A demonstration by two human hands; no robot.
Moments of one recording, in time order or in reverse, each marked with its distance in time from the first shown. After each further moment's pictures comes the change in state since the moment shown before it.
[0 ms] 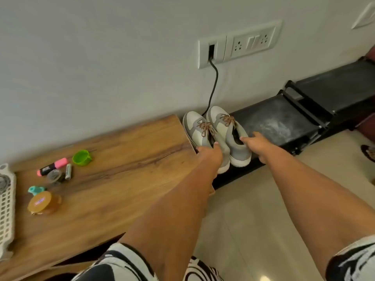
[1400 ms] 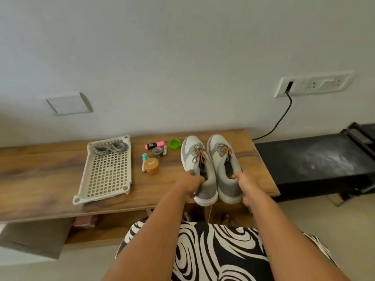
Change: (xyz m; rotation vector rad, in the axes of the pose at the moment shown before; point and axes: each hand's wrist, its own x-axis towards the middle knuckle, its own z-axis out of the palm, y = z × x) left_hand -0.118 -0.178 -0.271 -0.155 0.006 0.097; right_hand -0.231 -0.014 0.220 0.192 -0.191 -0.038
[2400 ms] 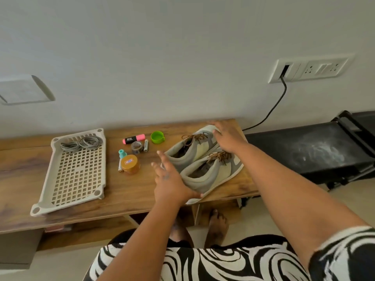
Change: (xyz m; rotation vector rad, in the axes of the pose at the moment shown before) left_hand 0.007 -0.007 0.012 0.481 0.312 0.161; right_hand 0.106 -0.086 0.001 -0.835 -0.095 -0.768
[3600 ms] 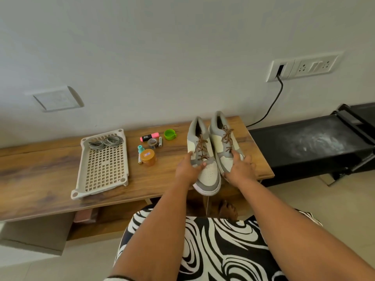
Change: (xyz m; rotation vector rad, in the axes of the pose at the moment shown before) left_hand 0.002 -0.007 0.004 -0.228 -0.118 0.077; right_hand -0.135 -0.014 0.059 -0.194 0.036 0.527
